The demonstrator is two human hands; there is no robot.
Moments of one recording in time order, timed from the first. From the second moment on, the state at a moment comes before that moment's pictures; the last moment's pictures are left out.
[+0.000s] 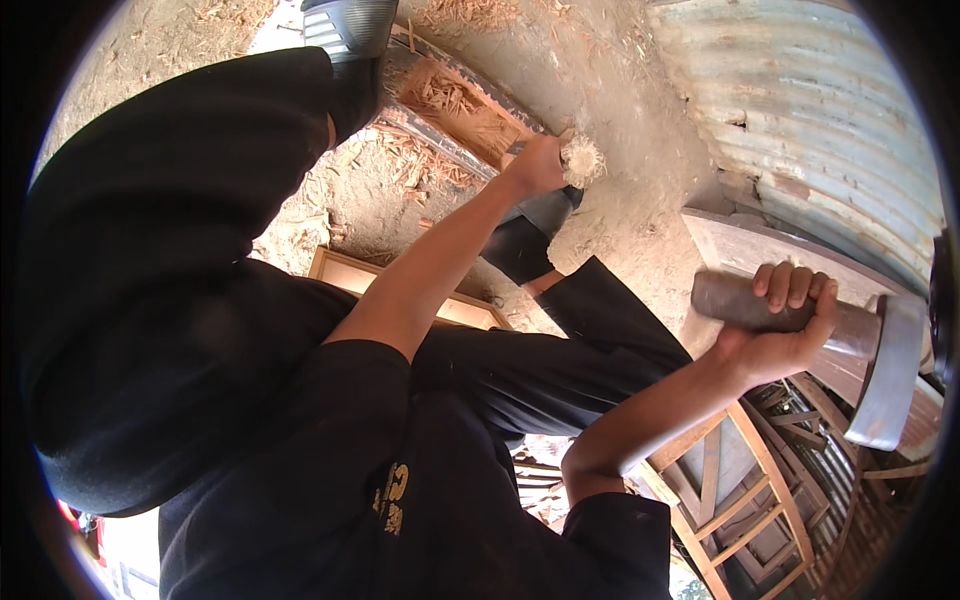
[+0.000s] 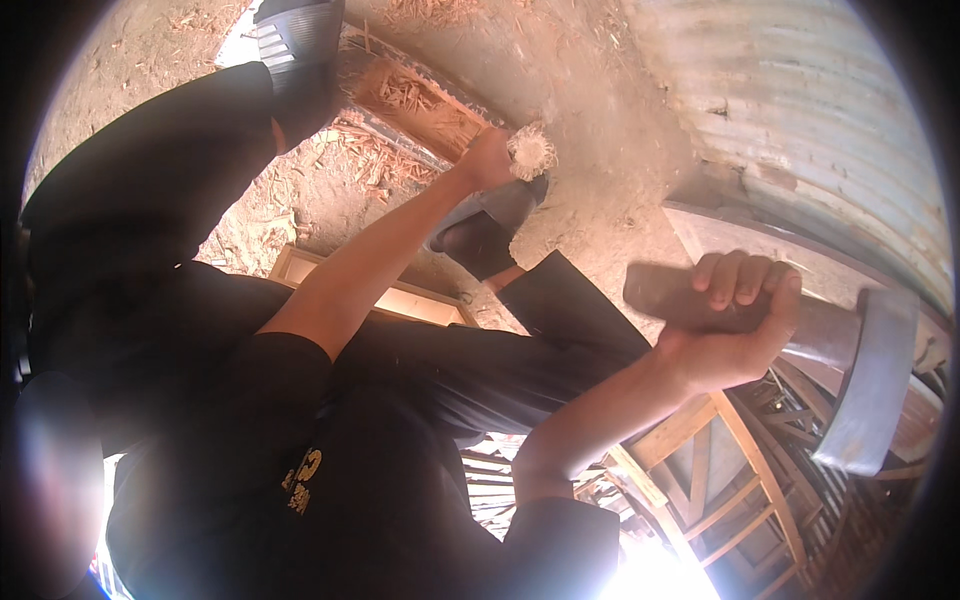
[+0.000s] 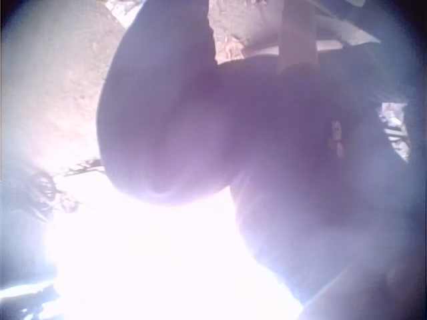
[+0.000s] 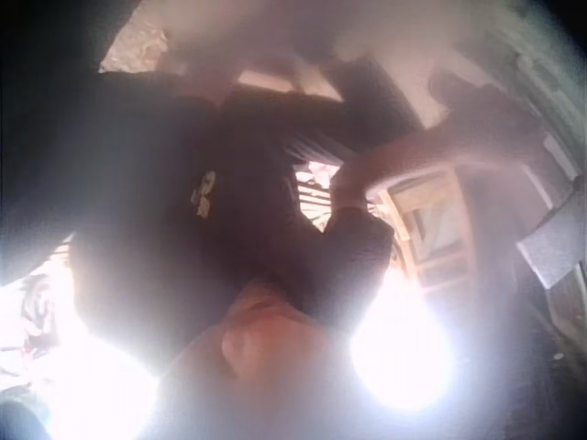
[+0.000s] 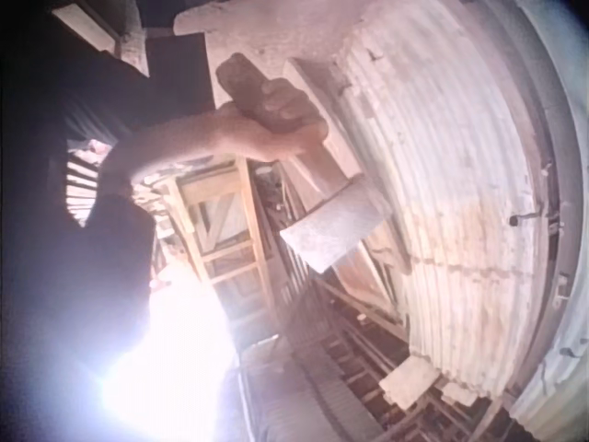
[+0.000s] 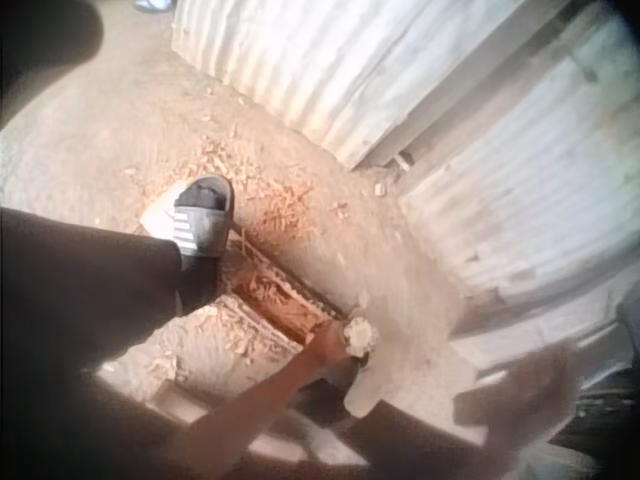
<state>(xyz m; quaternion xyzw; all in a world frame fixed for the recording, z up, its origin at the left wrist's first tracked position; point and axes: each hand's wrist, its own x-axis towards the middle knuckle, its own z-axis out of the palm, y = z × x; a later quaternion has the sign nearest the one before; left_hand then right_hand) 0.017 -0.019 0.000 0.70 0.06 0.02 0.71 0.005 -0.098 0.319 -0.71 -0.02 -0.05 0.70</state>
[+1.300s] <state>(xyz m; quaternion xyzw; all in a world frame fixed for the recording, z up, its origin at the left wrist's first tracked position) 0.018 -0.028 -0.016 0.72 0.06 0.05 0.69 0.010 -0.087 0.342 -0.71 0.00 -0.07 0.70</state>
